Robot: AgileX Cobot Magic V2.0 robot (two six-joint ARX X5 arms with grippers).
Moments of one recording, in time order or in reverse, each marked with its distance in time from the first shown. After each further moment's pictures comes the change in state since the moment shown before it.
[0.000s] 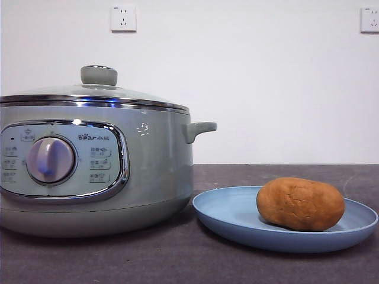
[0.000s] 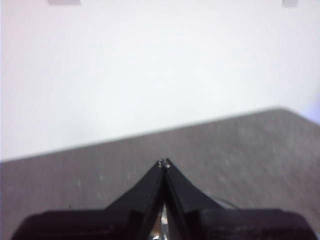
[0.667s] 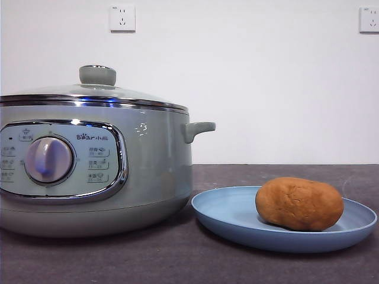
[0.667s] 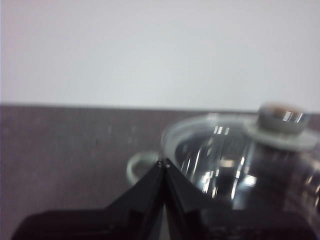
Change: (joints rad) left arm 0.194 -0.586 -0.988 0.475 0.027 -0.102; right arm 0.000 0.000 0.000 -0.001 0.000 0.000
